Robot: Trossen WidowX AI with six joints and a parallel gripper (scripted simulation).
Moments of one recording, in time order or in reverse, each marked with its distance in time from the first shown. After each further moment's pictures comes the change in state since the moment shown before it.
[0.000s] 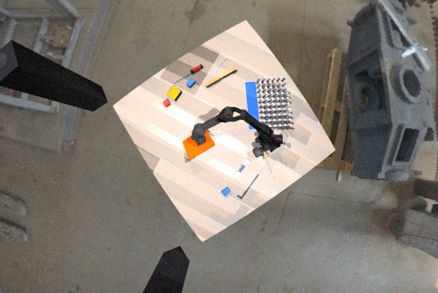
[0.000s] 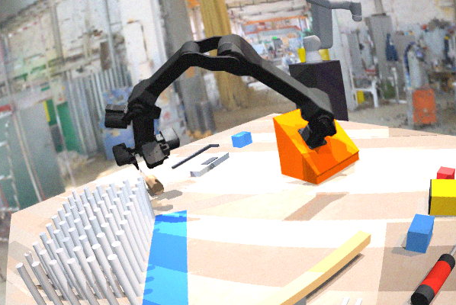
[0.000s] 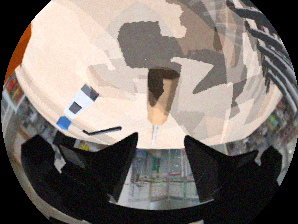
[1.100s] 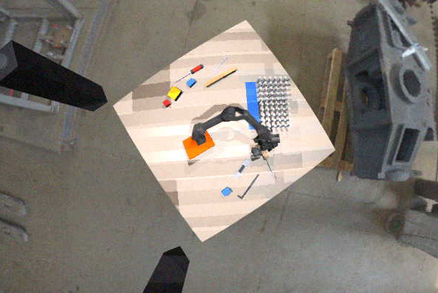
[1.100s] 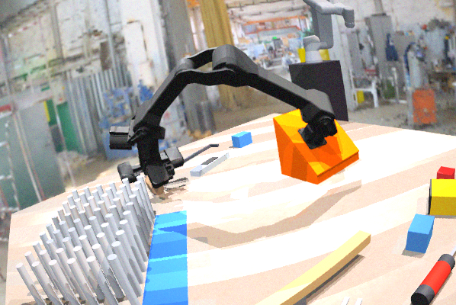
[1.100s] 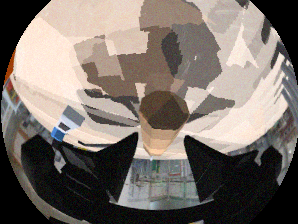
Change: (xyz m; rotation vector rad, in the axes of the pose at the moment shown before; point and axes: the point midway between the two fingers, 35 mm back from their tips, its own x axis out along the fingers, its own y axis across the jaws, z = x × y) arm 0.043 -0.001 0.032 -0.001 -0.002 -0.003
